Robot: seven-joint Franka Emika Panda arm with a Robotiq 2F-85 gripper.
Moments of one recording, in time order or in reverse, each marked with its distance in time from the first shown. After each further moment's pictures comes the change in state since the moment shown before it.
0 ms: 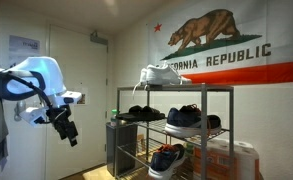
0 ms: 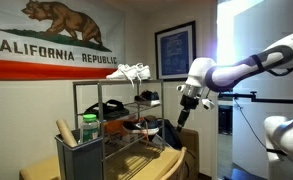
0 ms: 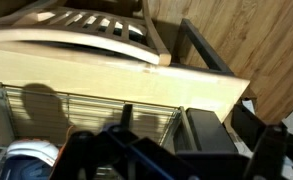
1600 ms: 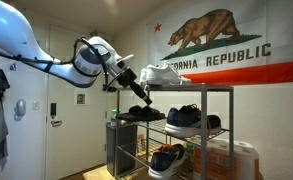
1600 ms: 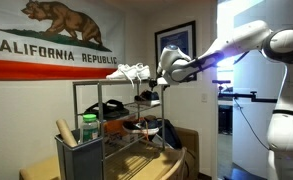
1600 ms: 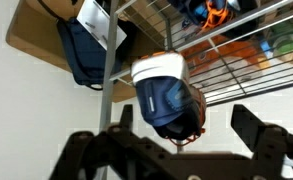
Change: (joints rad) arm -0.403 0.571 0.085 0.719 -0.708 0.133 0.996
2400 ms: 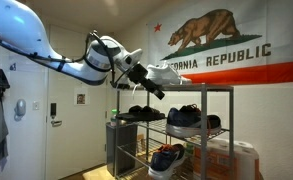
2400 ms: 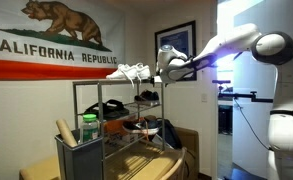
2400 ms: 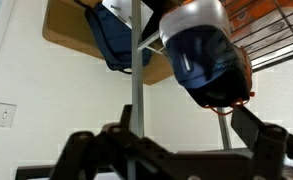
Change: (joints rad) arm 0.040 0.100 -0.071 0.156 -0.164 -0.109 0.214
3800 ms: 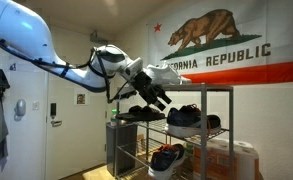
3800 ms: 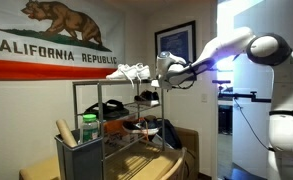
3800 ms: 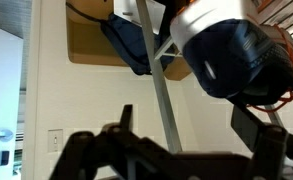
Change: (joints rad) arm 0.048 0.044 -0.062 -0.011 -0.096 -0.037 0.361
